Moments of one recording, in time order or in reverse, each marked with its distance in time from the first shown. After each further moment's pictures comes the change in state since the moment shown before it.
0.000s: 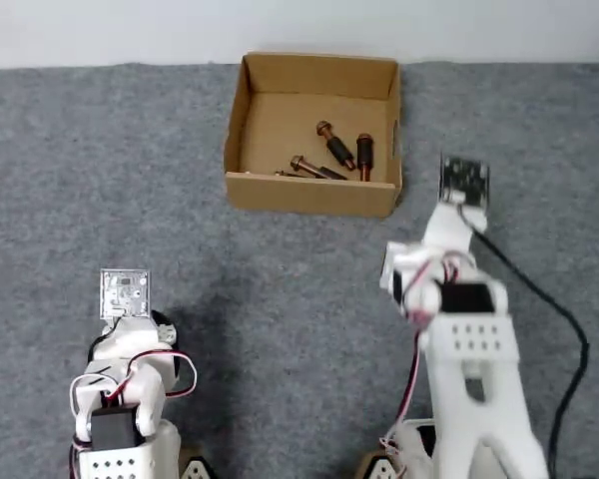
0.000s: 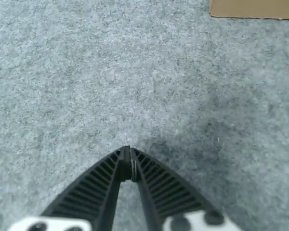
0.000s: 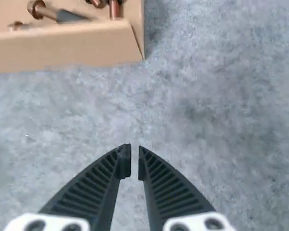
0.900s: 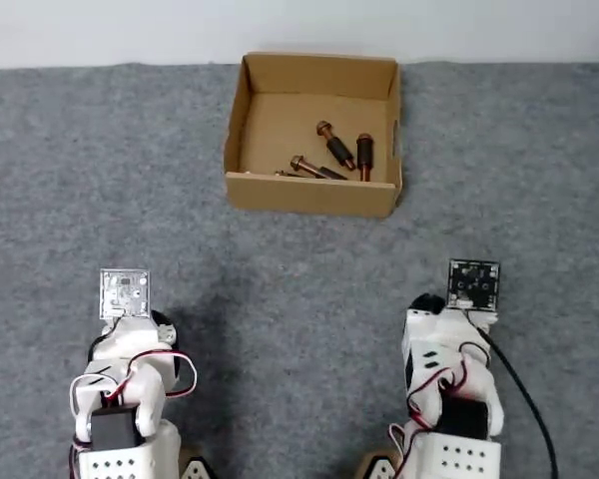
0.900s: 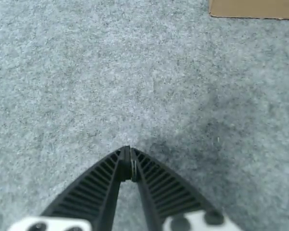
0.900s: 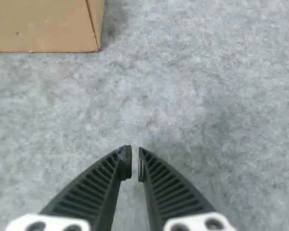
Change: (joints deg) left arm 0.0 0.0 0.0 0.0 0.0; right arm 9.9 -53.5 40.9 -0.2 13.5
